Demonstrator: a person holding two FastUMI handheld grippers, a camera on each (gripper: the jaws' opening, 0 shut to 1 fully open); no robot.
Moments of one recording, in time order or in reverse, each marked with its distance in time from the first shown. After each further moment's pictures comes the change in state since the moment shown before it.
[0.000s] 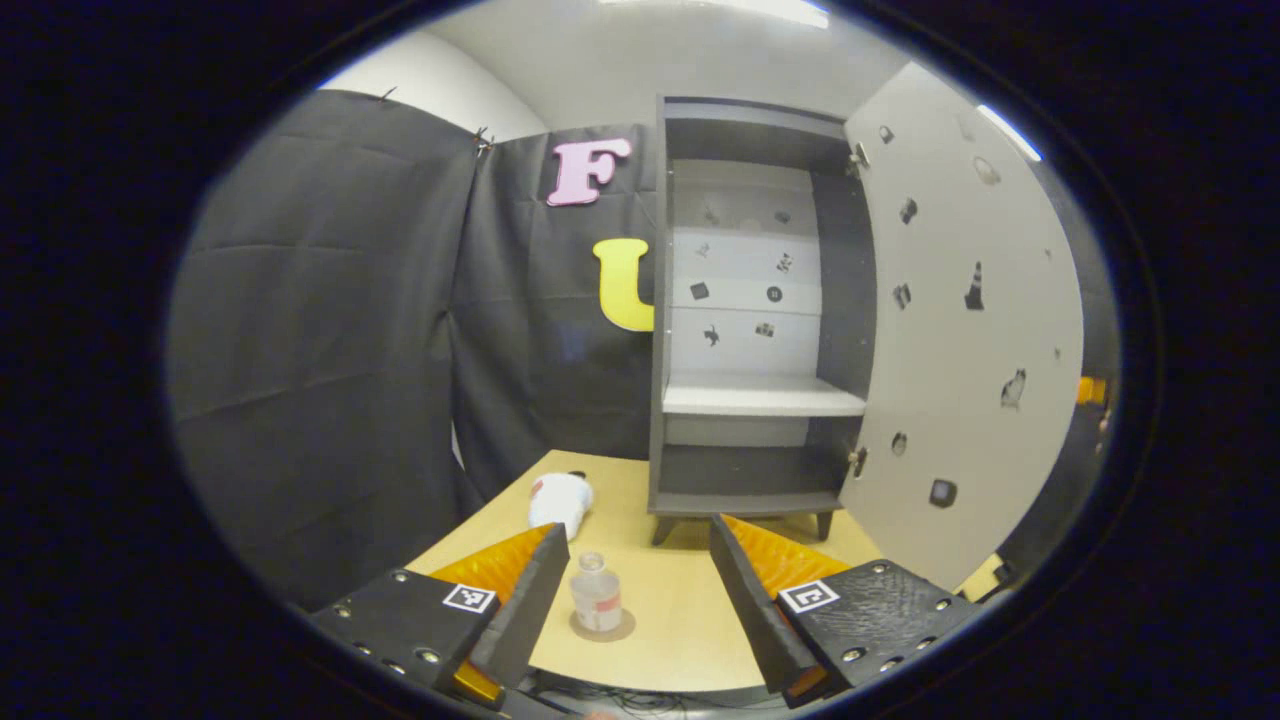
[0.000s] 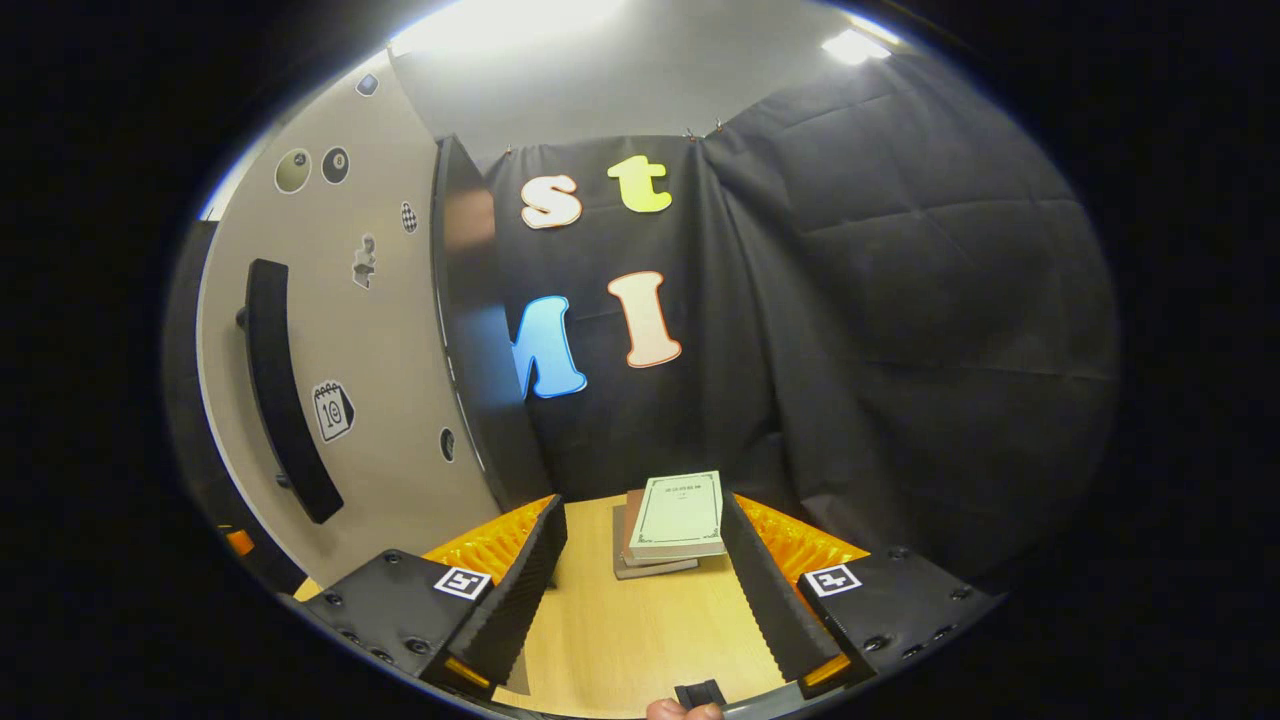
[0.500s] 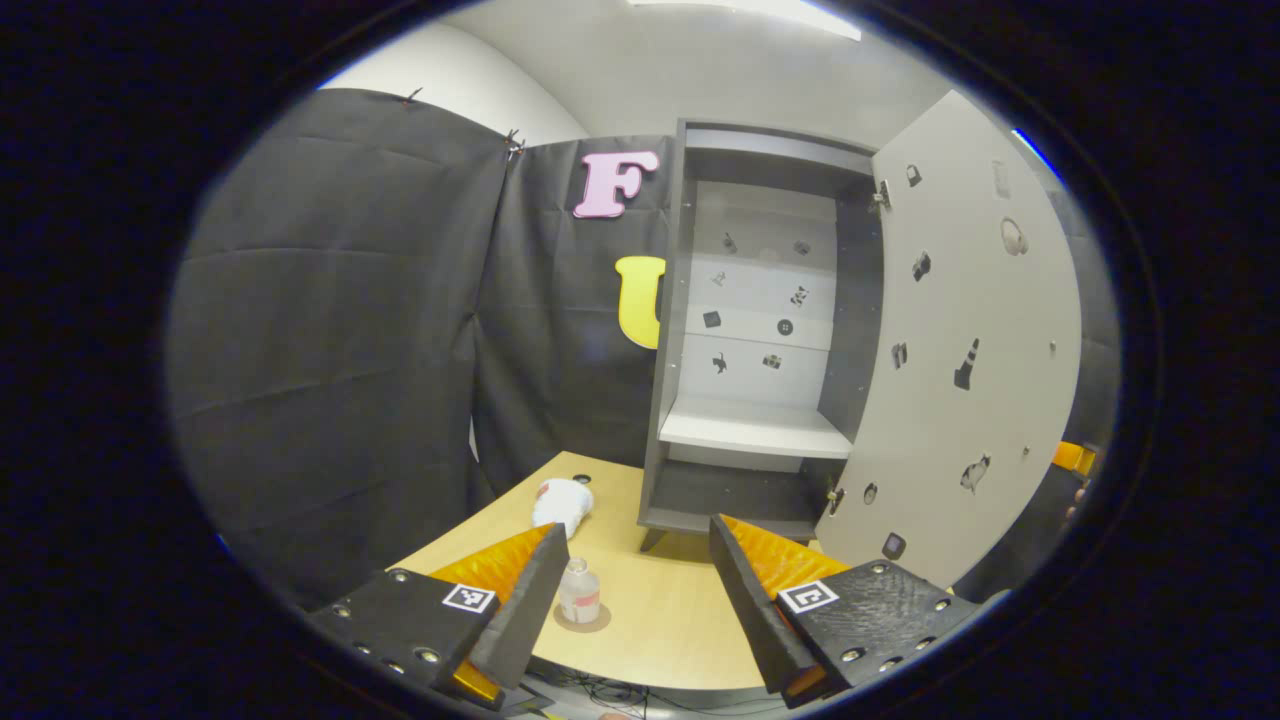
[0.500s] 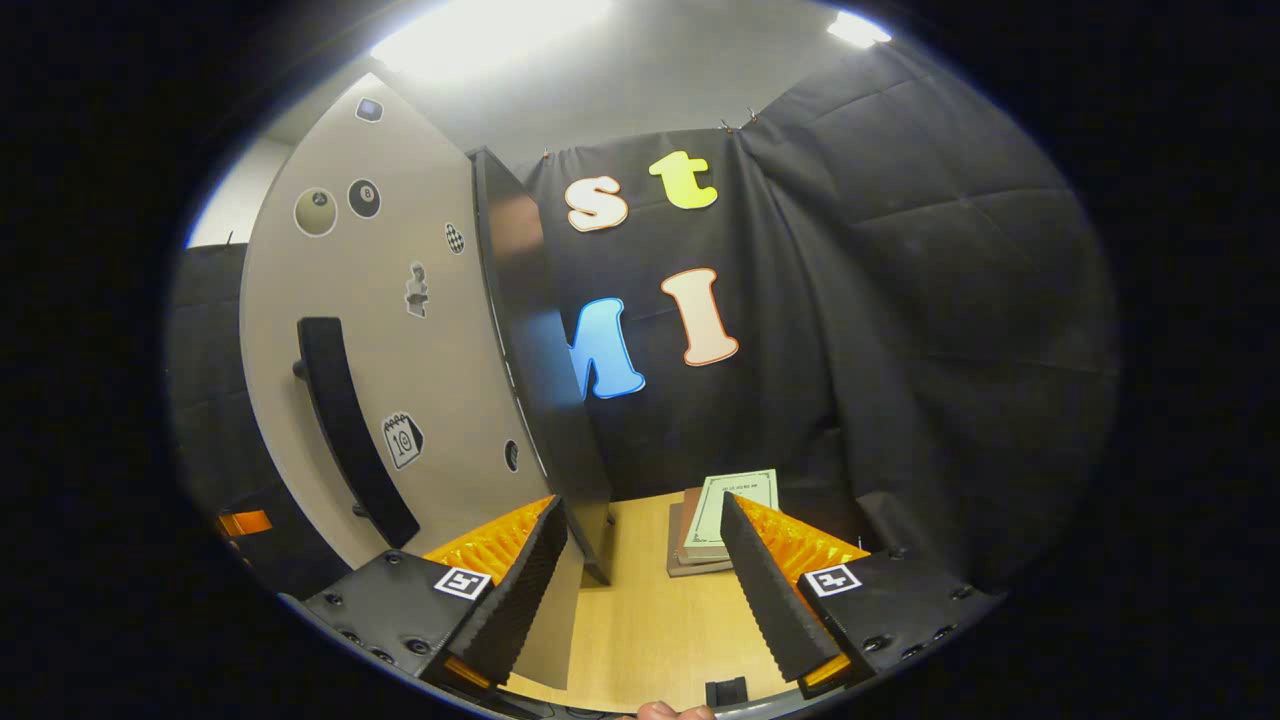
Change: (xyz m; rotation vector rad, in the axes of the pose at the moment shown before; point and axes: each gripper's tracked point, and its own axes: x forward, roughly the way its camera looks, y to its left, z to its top) left arm -0.041 -0.015 0.059 -0.039 0.008 0.084; right arm -0.011 0.026 0.030 0.041 0.021 0.176
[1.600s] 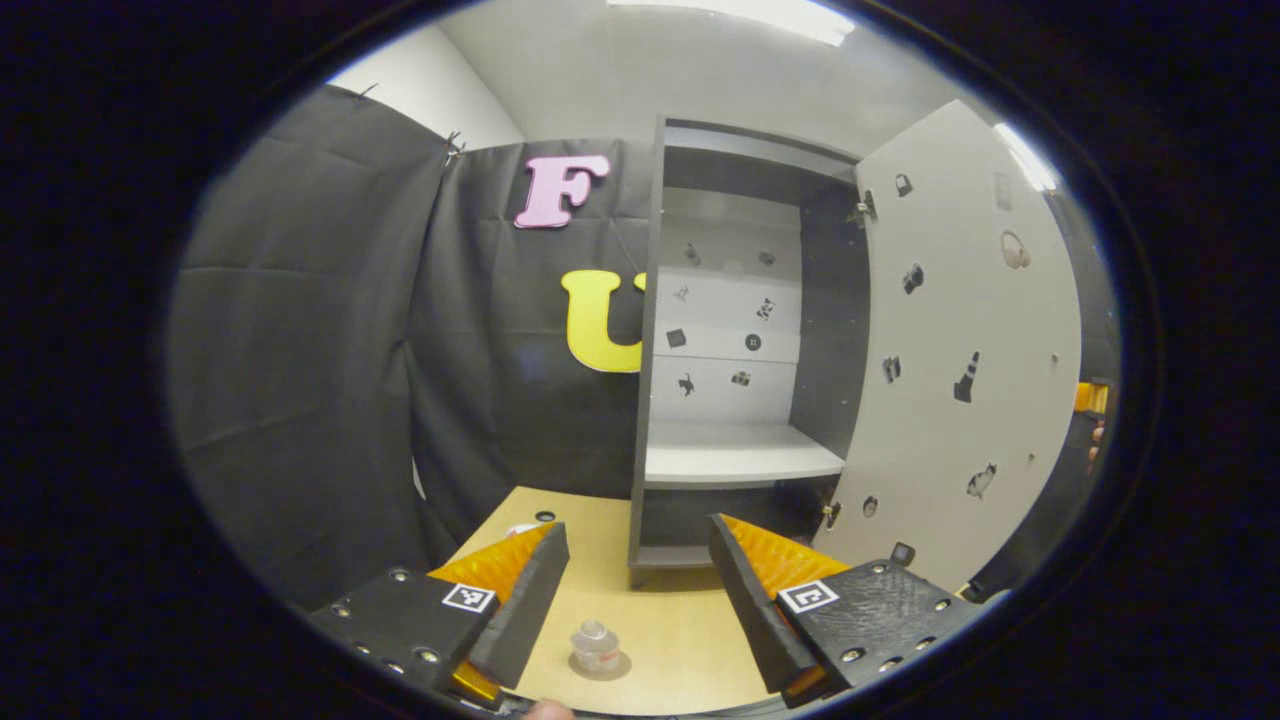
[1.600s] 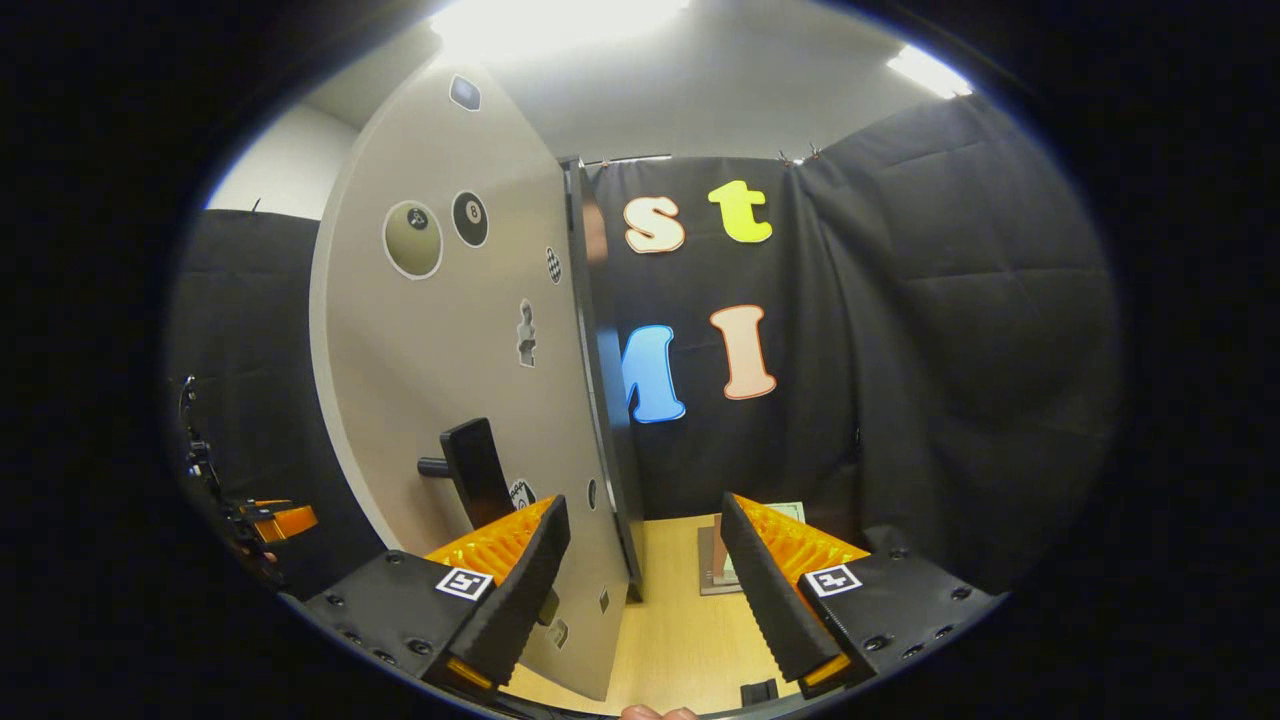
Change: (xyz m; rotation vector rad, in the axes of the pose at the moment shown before) left arm 0.093 0.045 0.030 0.079 -0.041 -0.222; right arm -0.008 0.122 0.036 -0.116 -0.023 -0.014
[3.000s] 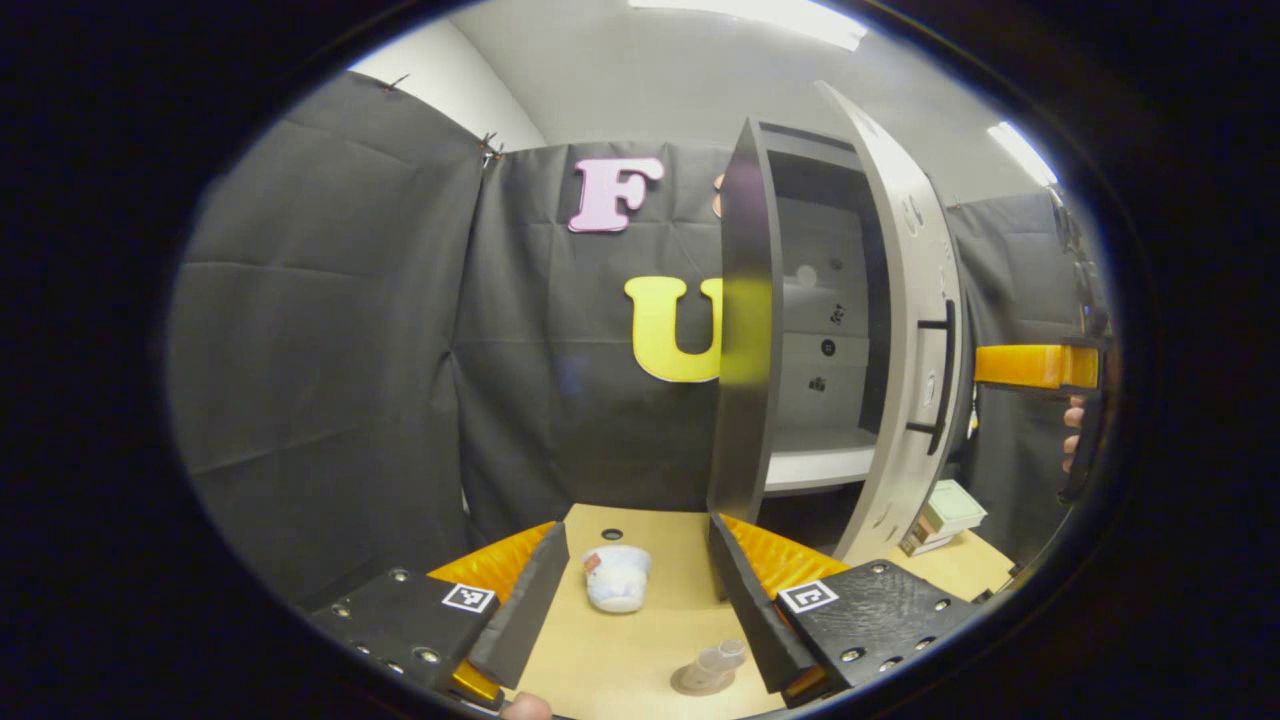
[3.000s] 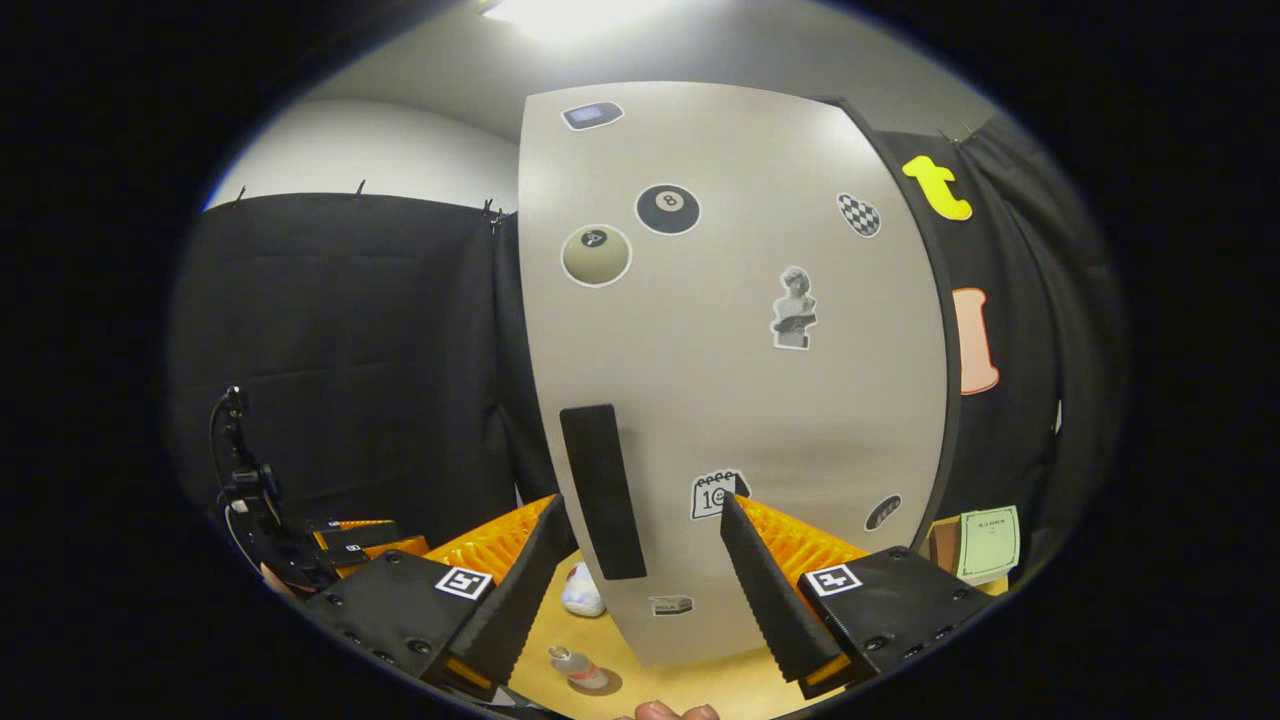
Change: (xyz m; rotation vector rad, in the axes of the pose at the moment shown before) left arm 0.024 0.150 0.001 0.014 -0.034 0.072; right arm 0.099 0.292 -0.021 -0.045 -0.003 0.416
